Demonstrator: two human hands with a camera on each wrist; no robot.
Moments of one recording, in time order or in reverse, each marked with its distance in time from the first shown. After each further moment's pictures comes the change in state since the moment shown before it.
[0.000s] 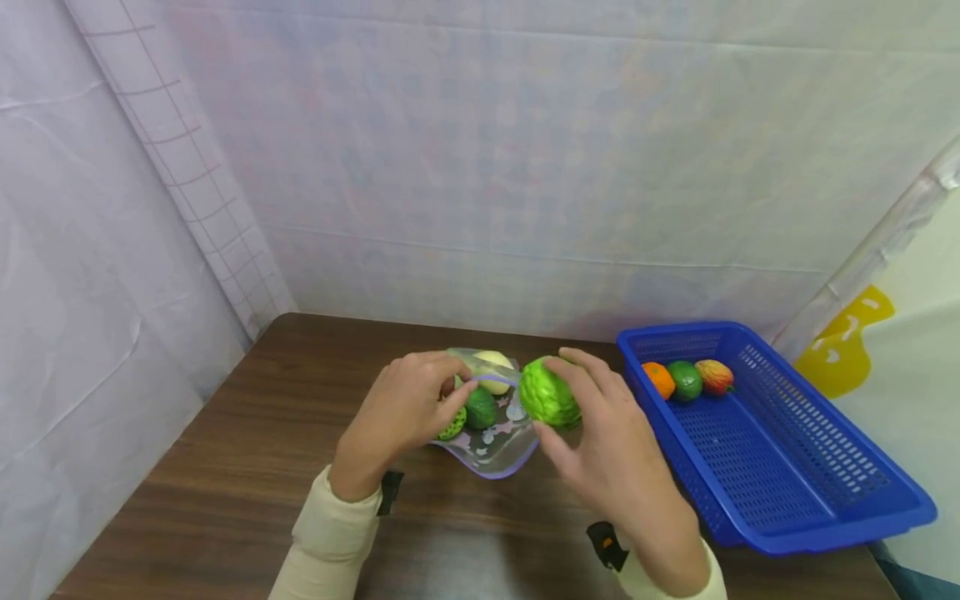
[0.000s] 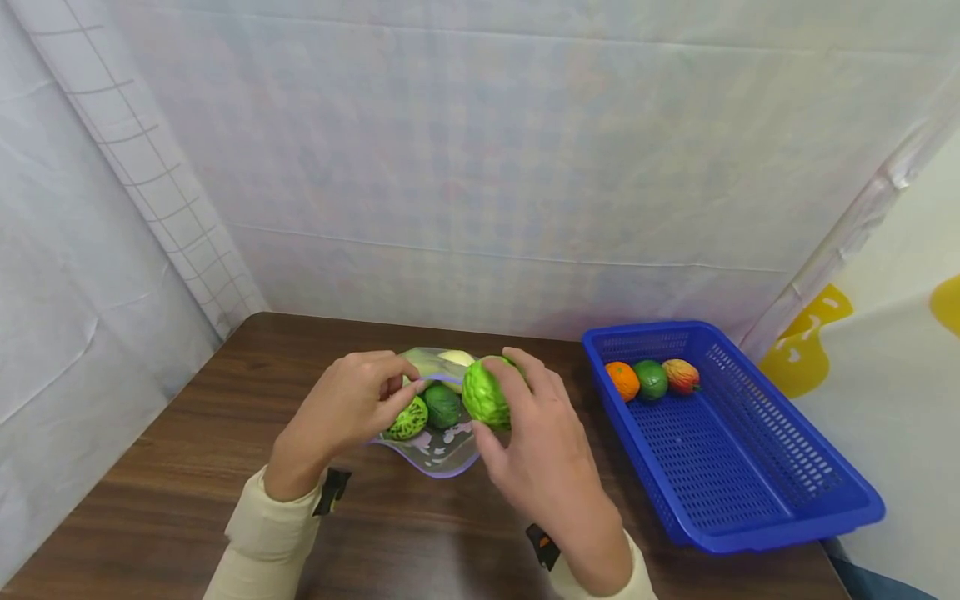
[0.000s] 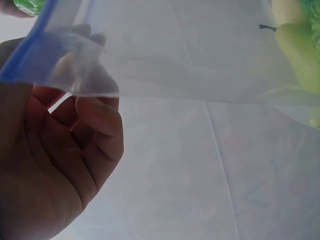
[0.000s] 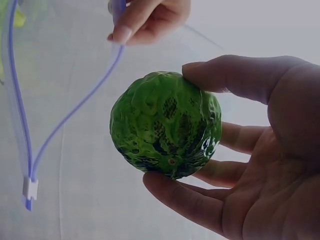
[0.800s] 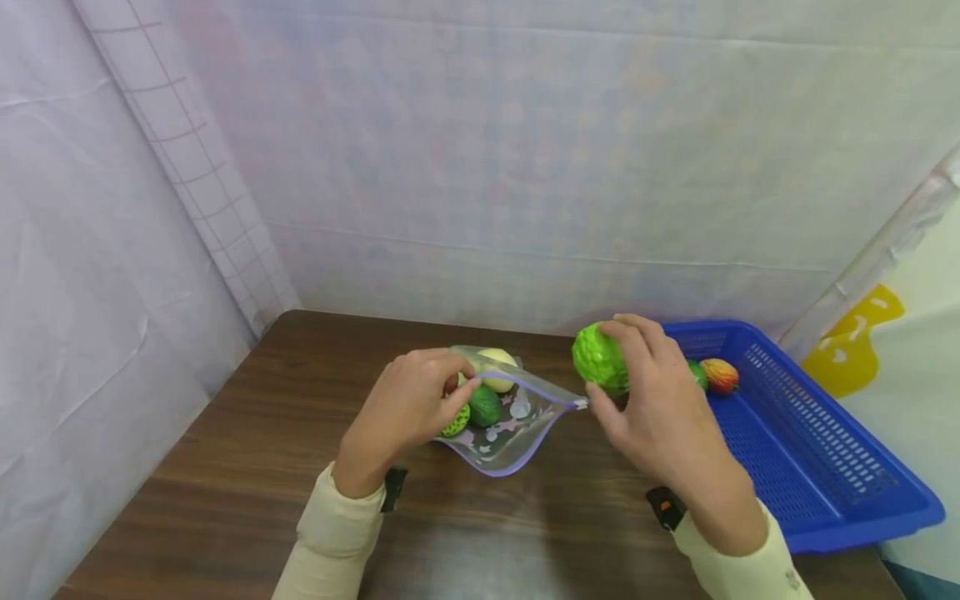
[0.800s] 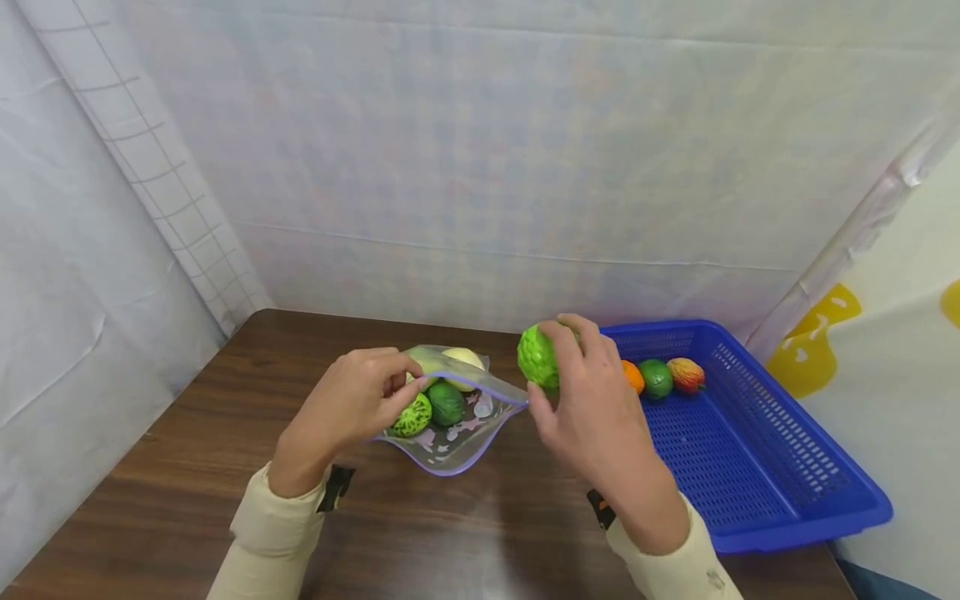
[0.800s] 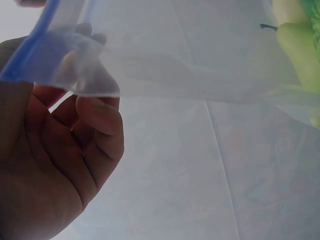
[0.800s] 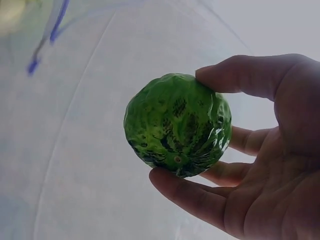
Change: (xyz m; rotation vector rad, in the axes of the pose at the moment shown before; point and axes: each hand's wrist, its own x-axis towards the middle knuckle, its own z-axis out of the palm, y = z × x) left_hand 0.000 -0.002 -0.001 -0.004 -0.014 -0.012; right_hand 0.022 0.038 -0.027 -0.108 -0.015 -0.022
